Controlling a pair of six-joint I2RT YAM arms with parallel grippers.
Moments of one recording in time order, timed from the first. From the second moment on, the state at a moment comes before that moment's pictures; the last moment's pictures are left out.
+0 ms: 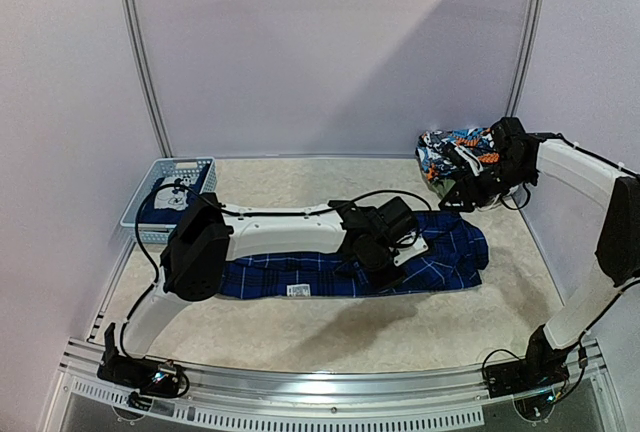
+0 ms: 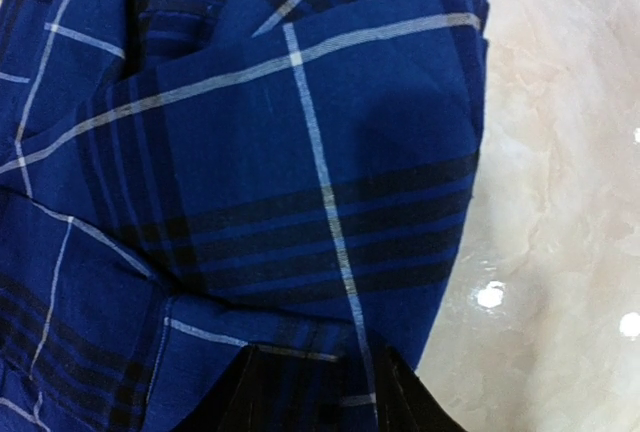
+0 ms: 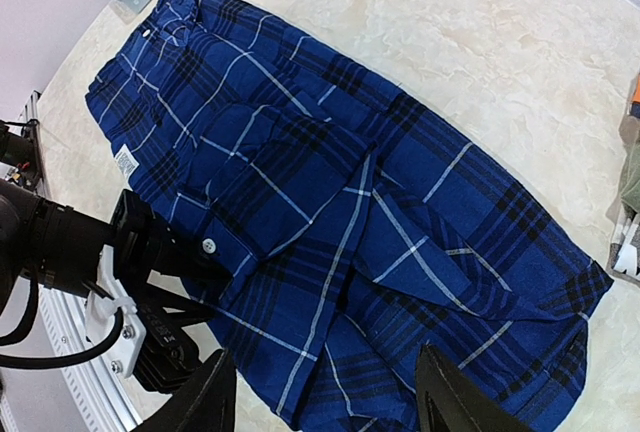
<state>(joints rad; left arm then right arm) -1.13 2.44 2.06 -0.68 0.01 0.16 0.14 1.59 1.30 -0.83 -0.64 -0.40</state>
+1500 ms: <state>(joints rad) -1.04 2.26 1.91 -0.58 -0.12 0.09 0.11 1.61 1.29 -0.85 -0.66 -0.41</state>
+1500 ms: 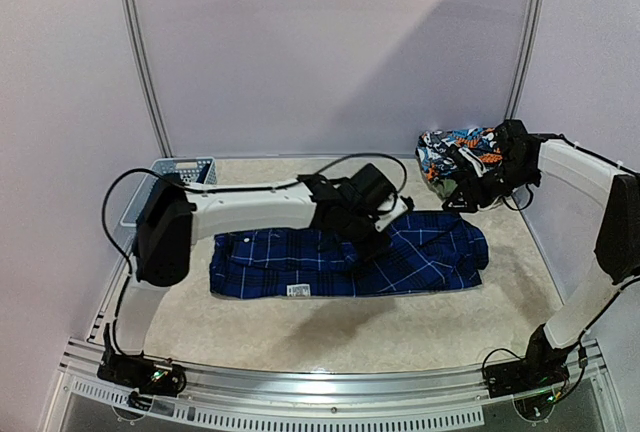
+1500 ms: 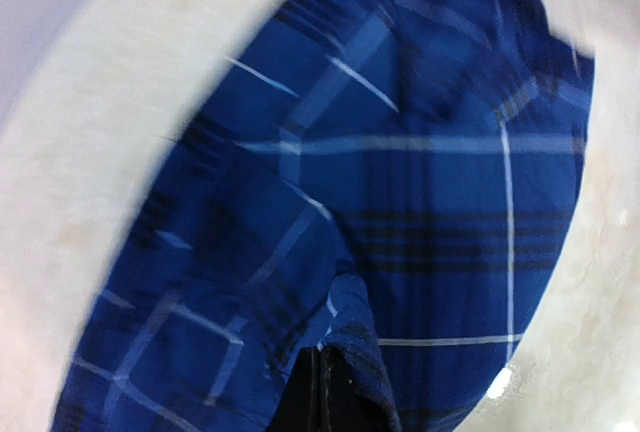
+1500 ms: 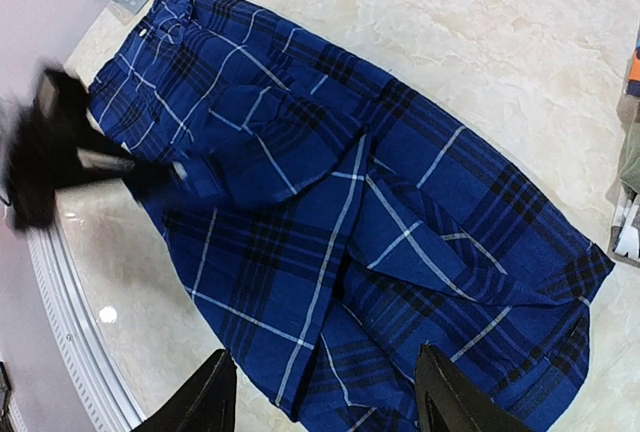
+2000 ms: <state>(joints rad) -0.84 1.76 1.61 -0.23 -0.14 -0.11 0.10 1.63 1.29 -0.95 -0.62 -0.48</state>
